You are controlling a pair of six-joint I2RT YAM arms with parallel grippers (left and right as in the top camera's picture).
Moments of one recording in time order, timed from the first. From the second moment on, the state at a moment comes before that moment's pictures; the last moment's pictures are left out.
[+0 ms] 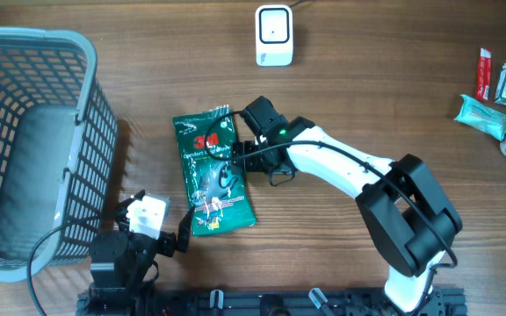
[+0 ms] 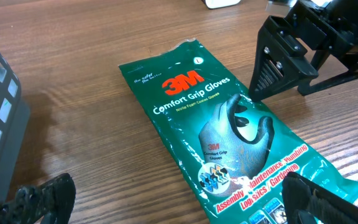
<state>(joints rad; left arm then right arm) 0.00 0.01 0.19 -0.67 0.26 0.16 0.68 1.95 1.24 -0.56 -0.17 0.63</state>
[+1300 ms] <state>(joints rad) 0.00 0.01 0.19 -0.67 0.26 0.16 0.68 1.96 1.24 -0.46 -0.17 0.63</state>
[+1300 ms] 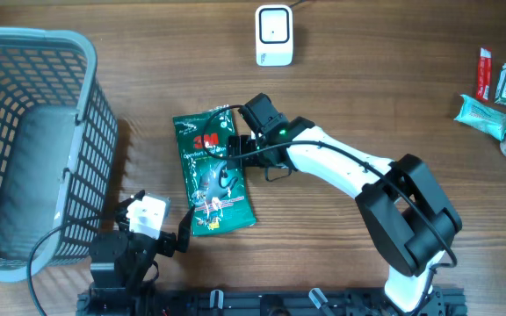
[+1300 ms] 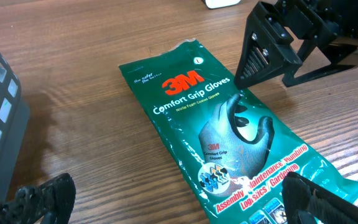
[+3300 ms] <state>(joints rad) 0.00 0.01 0.19 -0.67 0.26 0.16 0.71 2.13 1.30 -0.29 -0.52 0.76</state>
